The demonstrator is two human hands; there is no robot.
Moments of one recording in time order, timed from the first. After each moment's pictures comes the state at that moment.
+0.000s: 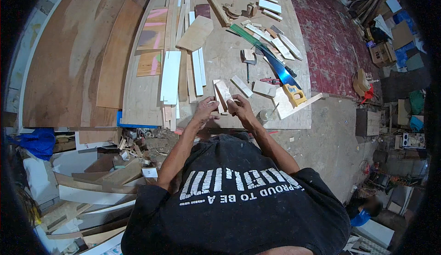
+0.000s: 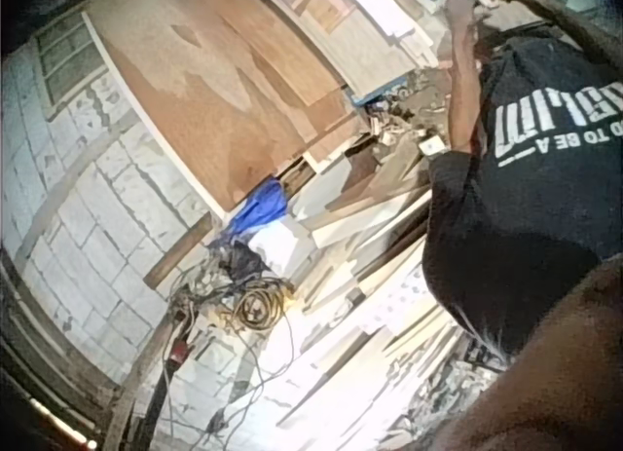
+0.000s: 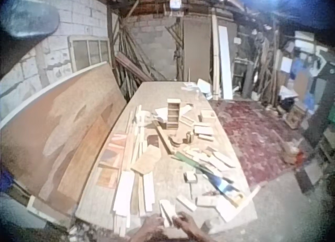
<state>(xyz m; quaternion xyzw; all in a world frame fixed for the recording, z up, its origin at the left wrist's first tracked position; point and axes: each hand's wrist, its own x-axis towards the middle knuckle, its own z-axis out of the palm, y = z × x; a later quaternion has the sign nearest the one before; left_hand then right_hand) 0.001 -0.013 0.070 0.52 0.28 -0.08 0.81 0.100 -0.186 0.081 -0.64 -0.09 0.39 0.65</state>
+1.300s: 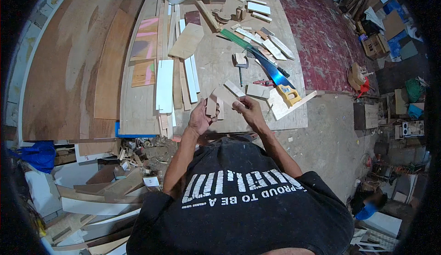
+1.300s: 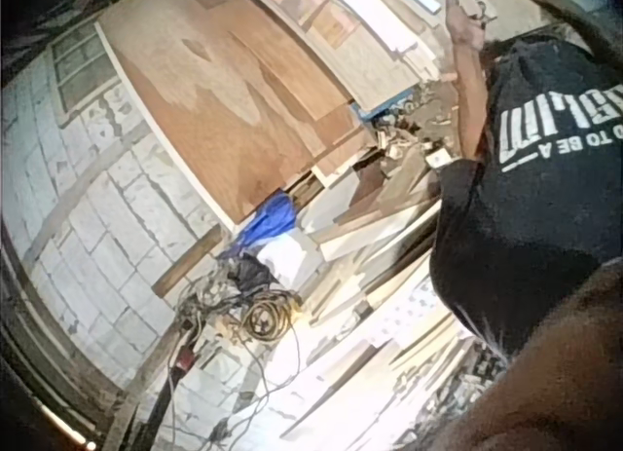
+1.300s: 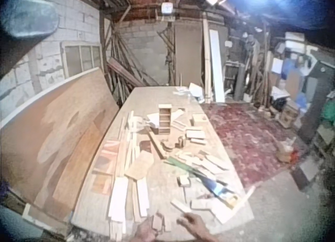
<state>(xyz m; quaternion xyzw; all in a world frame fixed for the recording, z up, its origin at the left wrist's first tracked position) 0.007 -0.015 0.085 0.22 0.15 -0.07 0.96 0.115 -0.220 0.127 -0.71 -0.16 0.27 0.63</state>
